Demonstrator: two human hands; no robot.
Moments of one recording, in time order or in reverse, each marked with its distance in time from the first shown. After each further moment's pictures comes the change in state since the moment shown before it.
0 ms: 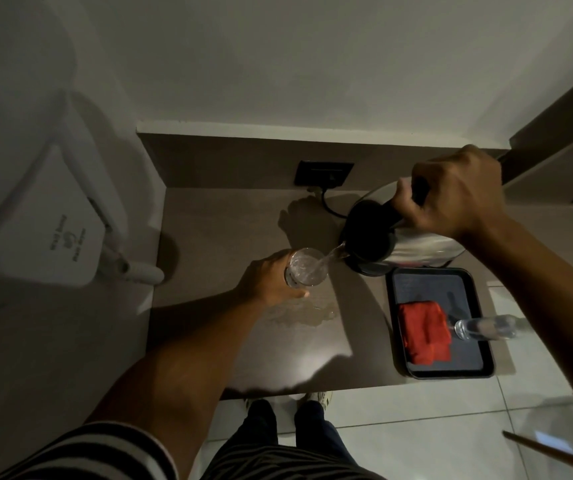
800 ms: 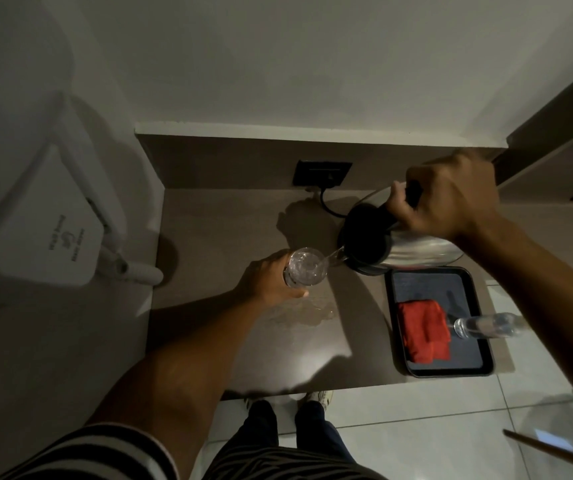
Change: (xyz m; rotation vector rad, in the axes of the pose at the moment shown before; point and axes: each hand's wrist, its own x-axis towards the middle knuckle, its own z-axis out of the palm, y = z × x) left_hand 0.000 0.000 0.003 0.000 0.012 -0.030; right_hand -0.002 -0.003 0.001 -0.029 -0.014 -0.023
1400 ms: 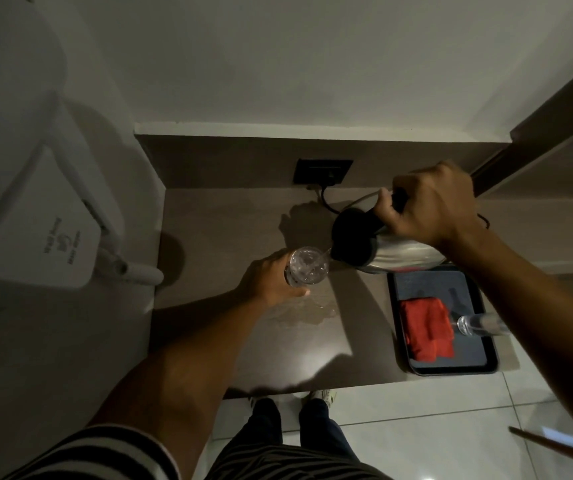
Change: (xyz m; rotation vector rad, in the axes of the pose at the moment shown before) left_hand 0.000 0.001 0.001 -0.008 -0.002 -0.014; right_hand -0.008 -0.012 0.020 0.064 -0.004 0.054
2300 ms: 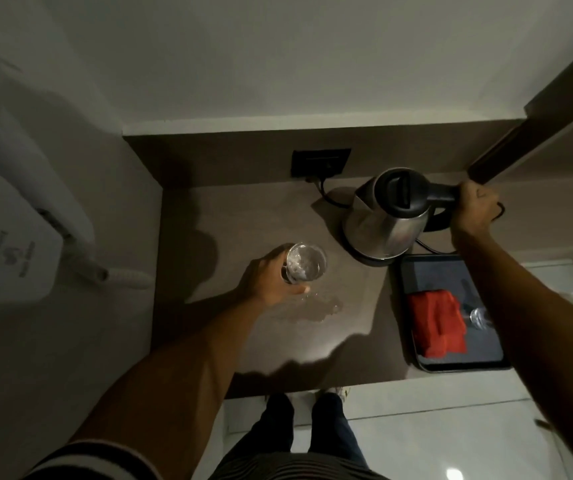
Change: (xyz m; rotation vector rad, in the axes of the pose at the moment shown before) left_hand 0.000 0.000 0.007 -0.060 0.035 -0.052; right_hand -0.063 0.094 0.103 1.033 0.322 1.003
